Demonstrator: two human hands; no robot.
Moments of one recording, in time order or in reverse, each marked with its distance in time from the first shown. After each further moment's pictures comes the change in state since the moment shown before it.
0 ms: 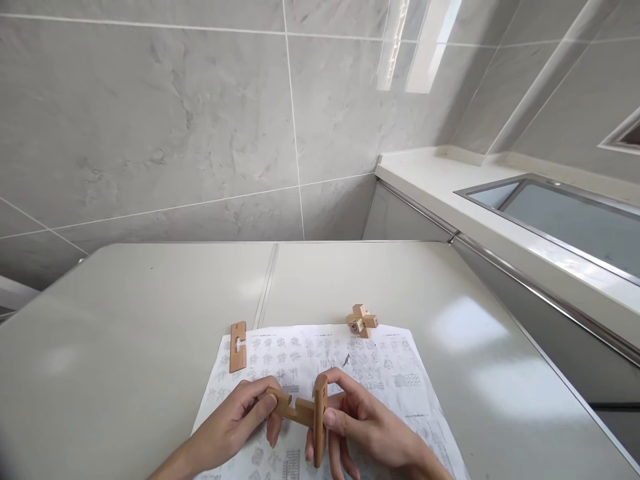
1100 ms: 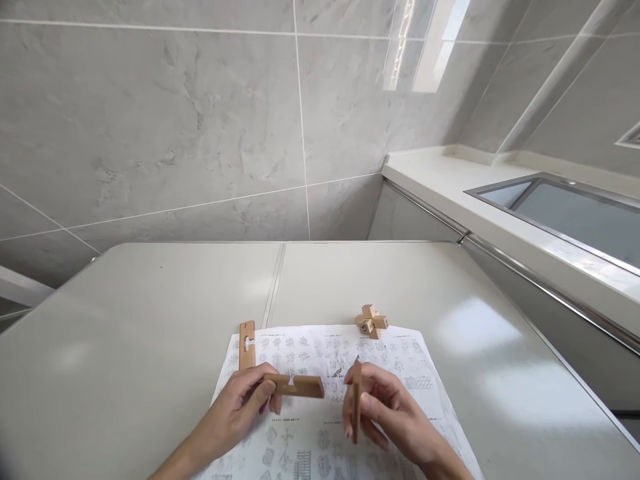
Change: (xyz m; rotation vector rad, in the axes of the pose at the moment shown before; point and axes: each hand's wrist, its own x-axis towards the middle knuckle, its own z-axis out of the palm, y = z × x) left_hand -0.008 -0.003 -0.012 0.209 0.212 0.075; right_hand -0.014 -0.006 -0.009 -0.185 0.309 -0.146
